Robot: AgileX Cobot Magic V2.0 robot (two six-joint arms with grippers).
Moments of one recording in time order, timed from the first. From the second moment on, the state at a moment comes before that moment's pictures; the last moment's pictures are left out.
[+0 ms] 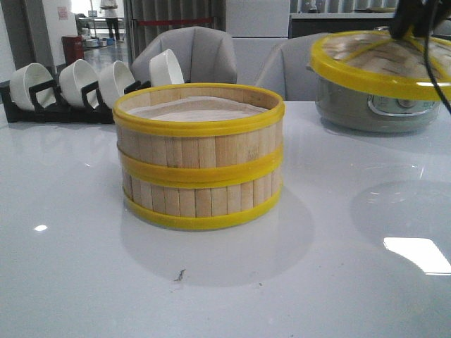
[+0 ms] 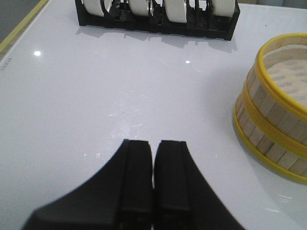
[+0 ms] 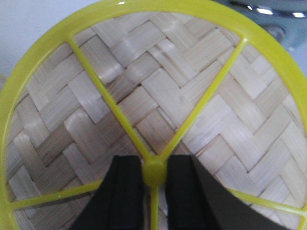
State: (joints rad) left arm -0.12 0.65 -0.53 0.11 0.41 -0.22; right arm 0.13 1.71 -1.63 0.02 0.84 0.03
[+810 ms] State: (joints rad) left arm -0.12 0.65 -0.53 0.11 0.41 -0.22; right arm 0.55 2.11 -2.22 0.03 1.11 0.03
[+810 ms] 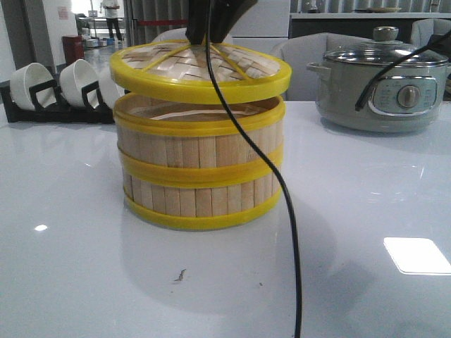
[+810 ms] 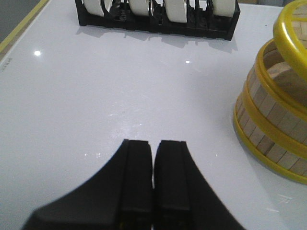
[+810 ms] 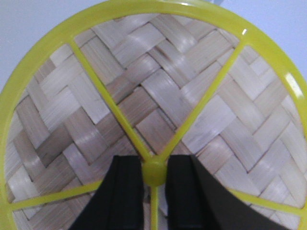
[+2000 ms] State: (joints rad) left arm -0.12 0.65 -0.53 0.11 0.41 -0.22; right arm 0.55 2.15 -2.22 0.04 1.12 0.03
